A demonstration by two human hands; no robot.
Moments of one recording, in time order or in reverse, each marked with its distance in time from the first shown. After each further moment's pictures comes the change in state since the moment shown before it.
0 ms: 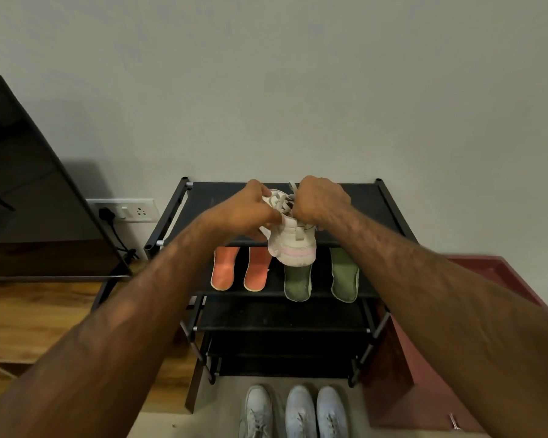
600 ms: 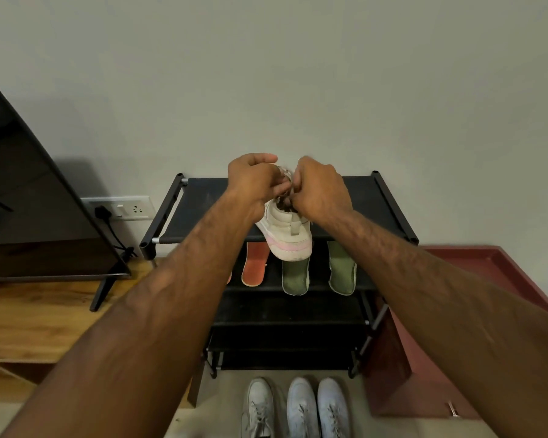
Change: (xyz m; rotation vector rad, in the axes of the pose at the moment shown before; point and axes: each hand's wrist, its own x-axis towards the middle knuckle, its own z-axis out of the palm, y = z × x) left_hand 0.026 0.036 0.026 -0.752 0.429 -0.001; right_hand -0.003 0.019 0.009 0.237 0.254 -0.176
